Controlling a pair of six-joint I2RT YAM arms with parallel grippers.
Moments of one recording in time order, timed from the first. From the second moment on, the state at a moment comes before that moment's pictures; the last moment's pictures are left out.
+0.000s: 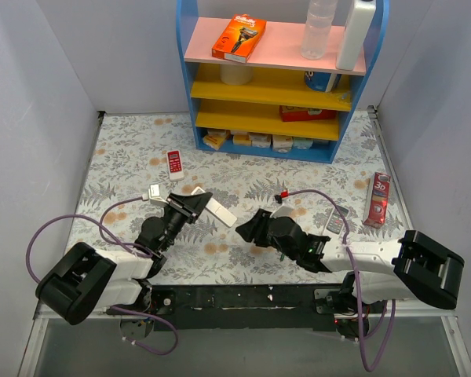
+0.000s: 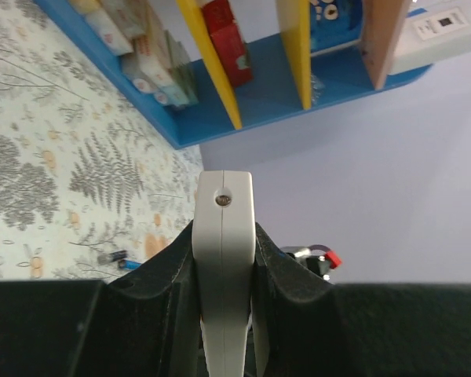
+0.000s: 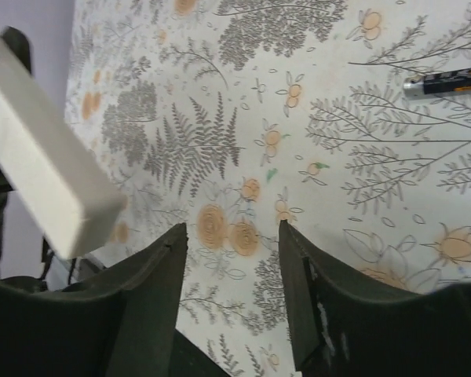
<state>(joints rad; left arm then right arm) -0.55 1.23 0.07 1.24 -0.05 -1.28 1.12 1.25 0.42 0.41 0.32 1.09</state>
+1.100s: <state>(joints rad) -0.55 1.24 0.07 1.33 0.13 -1.29 1.05 1.19 0.58 0.33 0.21 0.88</state>
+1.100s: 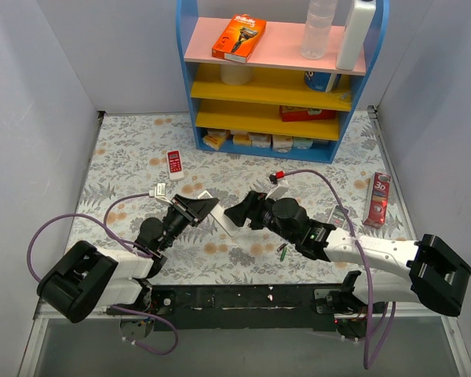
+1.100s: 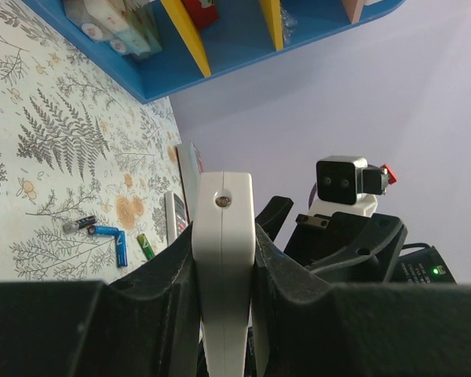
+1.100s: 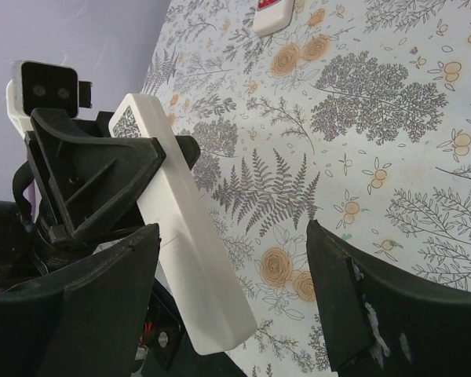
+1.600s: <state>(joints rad) -0.55 1.24 0.07 1.33 0.17 -1.27 1.04 1.23 0.60 0.33 0.12 0.92</state>
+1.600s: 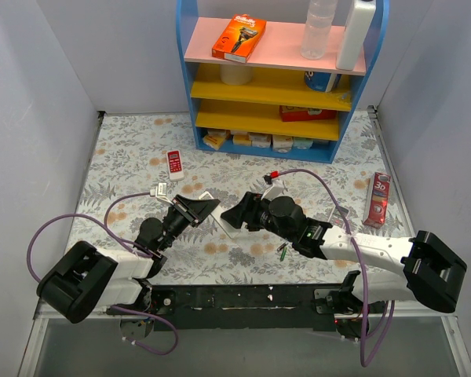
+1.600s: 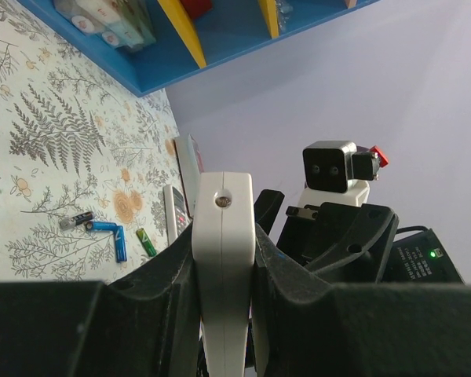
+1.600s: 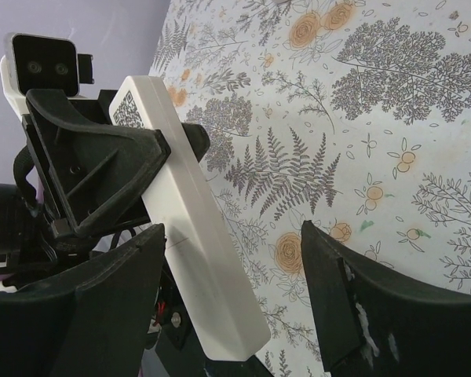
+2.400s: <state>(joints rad) -0.55 1.23 0.08 1.32 0.18 -1.24 1.03 1.25 0.60 0.32 0.08 0.94</state>
